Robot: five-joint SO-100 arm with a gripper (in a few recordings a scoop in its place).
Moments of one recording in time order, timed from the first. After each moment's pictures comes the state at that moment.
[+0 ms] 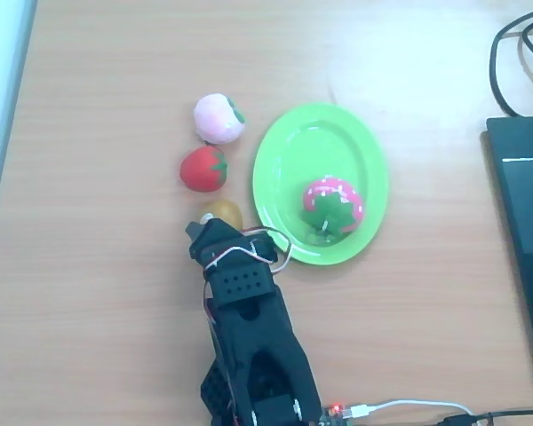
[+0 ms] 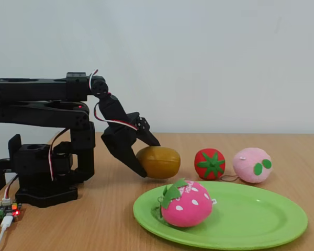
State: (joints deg) arm -10.9 173.6 168.0 67.6 -40.9
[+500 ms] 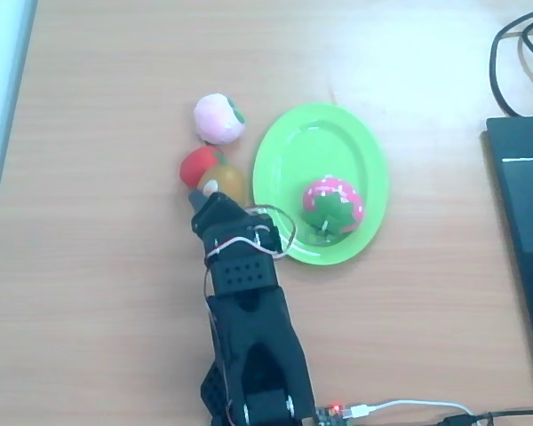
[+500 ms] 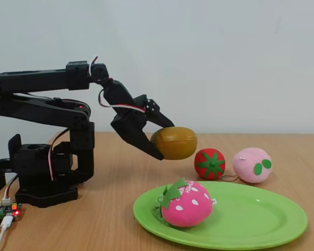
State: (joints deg) arm -6.3 168.0 158.0 62.9 -40.7
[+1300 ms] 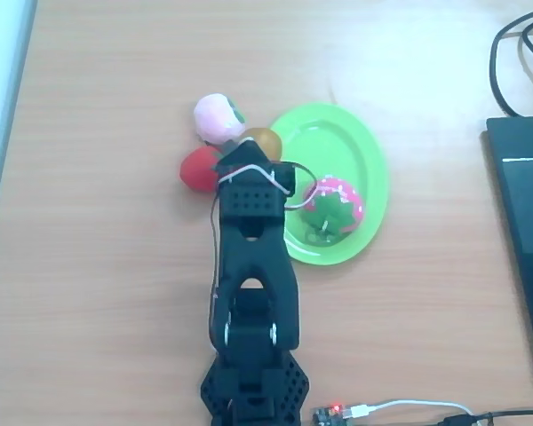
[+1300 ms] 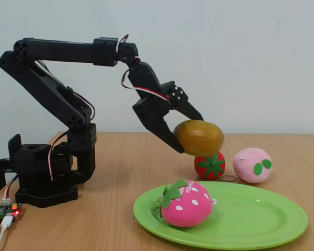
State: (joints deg) arm 4.0 136.5 133.0 61.1 -34.6
